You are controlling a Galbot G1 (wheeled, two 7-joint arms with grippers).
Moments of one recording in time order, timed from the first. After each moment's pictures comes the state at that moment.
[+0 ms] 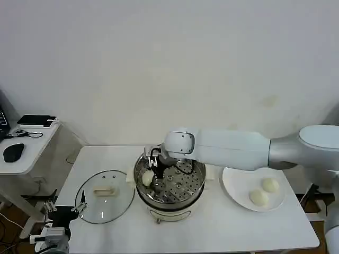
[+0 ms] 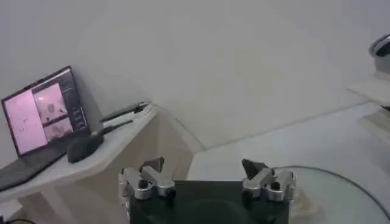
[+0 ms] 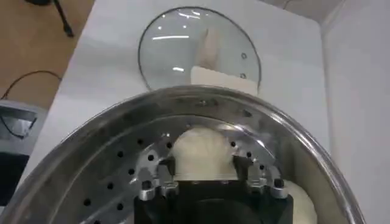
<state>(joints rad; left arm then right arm) 1.64 -1.31 -0.74 -2.09 0.03 0.23 -0.14 0.46 1.22 -1.32 1.44 0.71 -0.57 -0.61</state>
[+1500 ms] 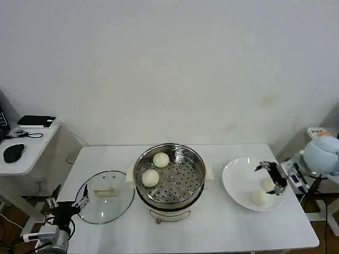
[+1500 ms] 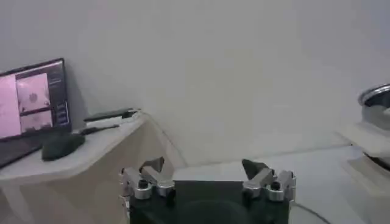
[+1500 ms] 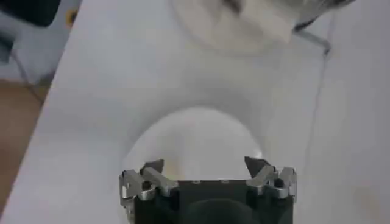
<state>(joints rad) 1.63 -1.25 -0.73 -2.07 -0.19 0.14 -0.15 0.12 0.23 -0.93 1.69 -0.09 -0.02 -1.00</state>
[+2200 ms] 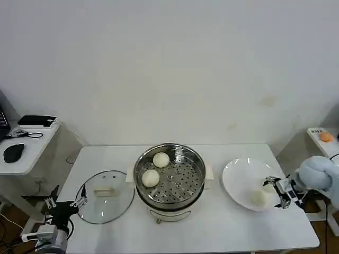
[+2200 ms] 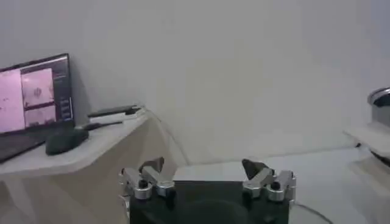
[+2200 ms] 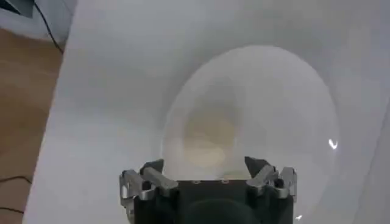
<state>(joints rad) 1.62 -1.24 -0.74 -2.05 -0.21 0.13 -0.15 -0.19 0.36 -0.73 1.50 -0.22 -0.04 -0.95</state>
